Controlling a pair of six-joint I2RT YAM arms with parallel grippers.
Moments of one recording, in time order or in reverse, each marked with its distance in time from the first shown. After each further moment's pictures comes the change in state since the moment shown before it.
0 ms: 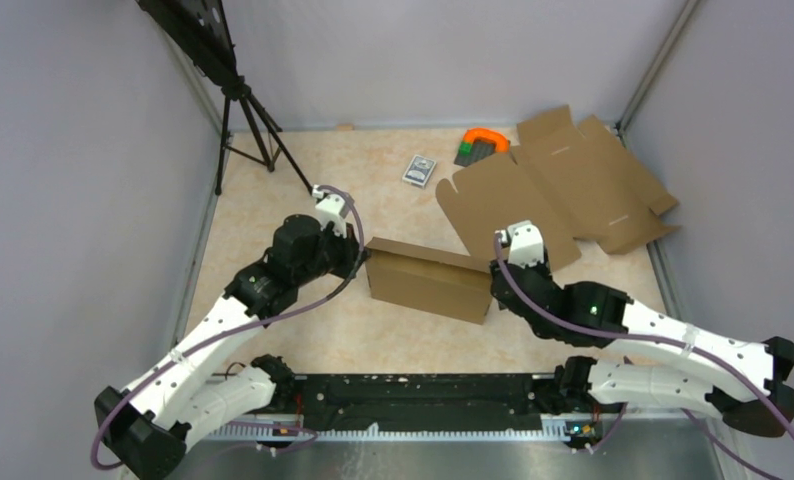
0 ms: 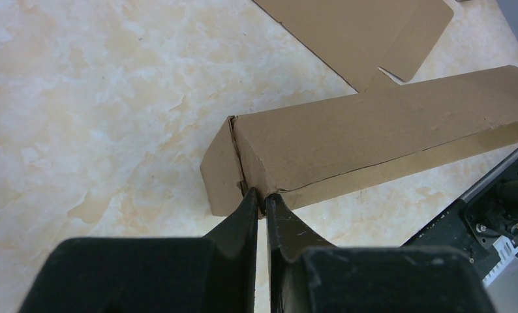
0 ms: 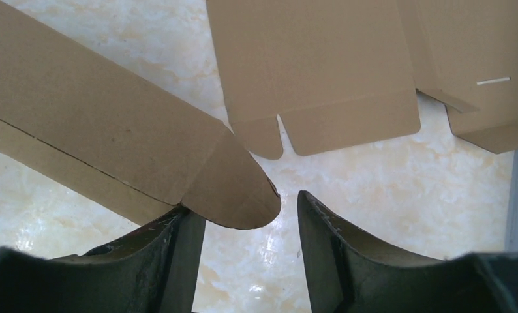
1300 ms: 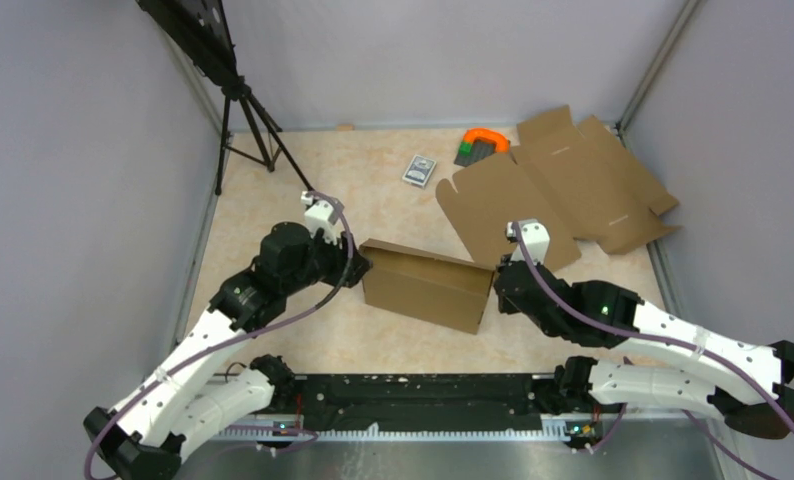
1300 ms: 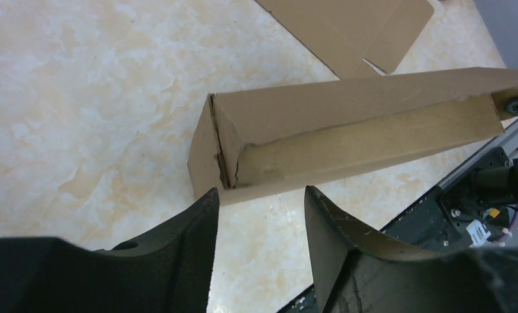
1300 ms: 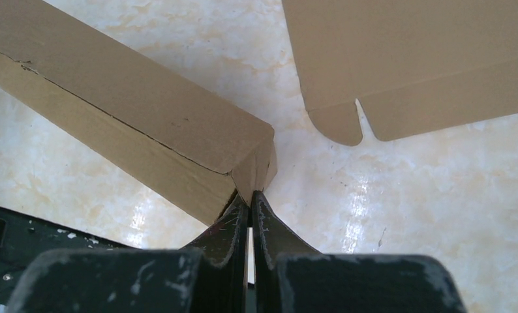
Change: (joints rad) left arm -0.005 -0.075 0.008 -0.072 0.011 -0.041; right arm 0.001 -0.014 0.035 0.033 -0.163 0.155
